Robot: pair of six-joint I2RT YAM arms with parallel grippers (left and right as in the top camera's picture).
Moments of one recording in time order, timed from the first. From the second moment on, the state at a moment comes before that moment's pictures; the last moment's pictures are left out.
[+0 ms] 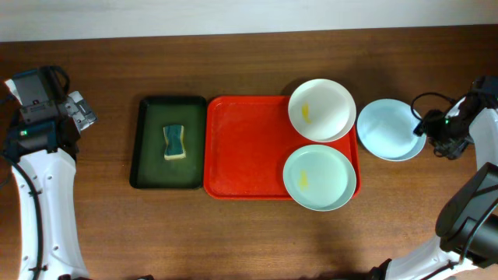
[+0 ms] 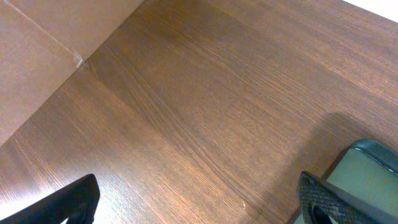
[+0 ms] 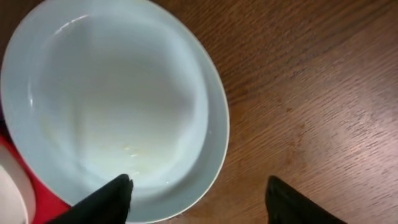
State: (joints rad) left arm 0.28 1.46 1.39 -0.80 -0.40 -0.23; right arm -0.52 1.87 1.41 -0.89 -0.13 0.20
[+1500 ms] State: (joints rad) left arm 0.28 1.46 1.39 -0.80 -0.40 -0.23; right arm 0.04 1.87 1.19 -1.14 0.00 0.17
